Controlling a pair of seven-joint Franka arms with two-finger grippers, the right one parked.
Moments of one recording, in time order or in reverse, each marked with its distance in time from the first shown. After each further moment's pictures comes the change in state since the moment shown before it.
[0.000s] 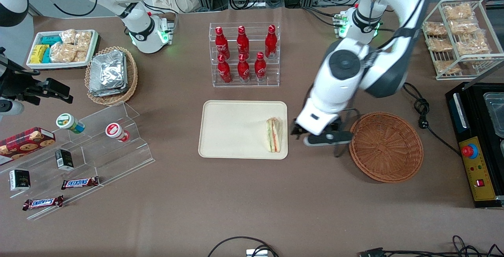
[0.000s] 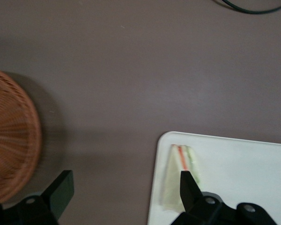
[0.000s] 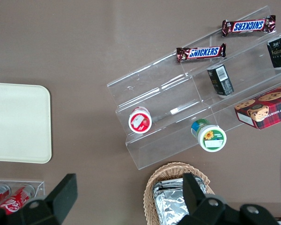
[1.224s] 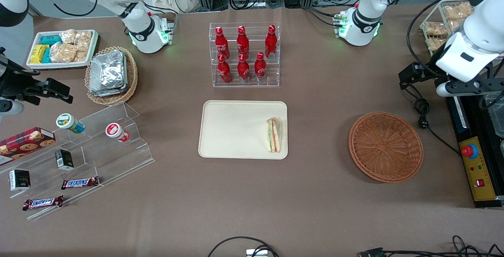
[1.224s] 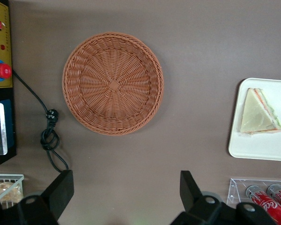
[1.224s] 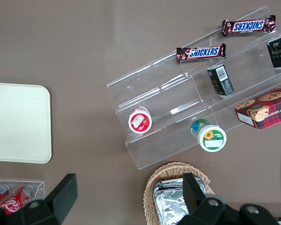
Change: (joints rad) arm 0.168 -0.352 0.168 -0.006 -0.074 -0.497 0.399
